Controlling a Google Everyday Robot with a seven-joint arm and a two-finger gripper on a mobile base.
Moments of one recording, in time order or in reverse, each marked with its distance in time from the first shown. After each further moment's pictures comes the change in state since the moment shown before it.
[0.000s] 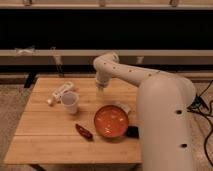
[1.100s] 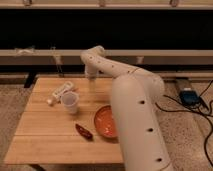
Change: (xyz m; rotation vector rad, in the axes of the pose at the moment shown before) arm -0.084 -0.073 0.022 0.062 0.006 -0.338
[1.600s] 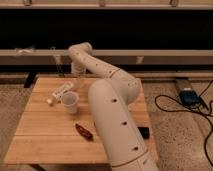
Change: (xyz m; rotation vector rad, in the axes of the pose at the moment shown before) arm -0.071 -0.036 0.019 -0.013 -0.081 -0.302
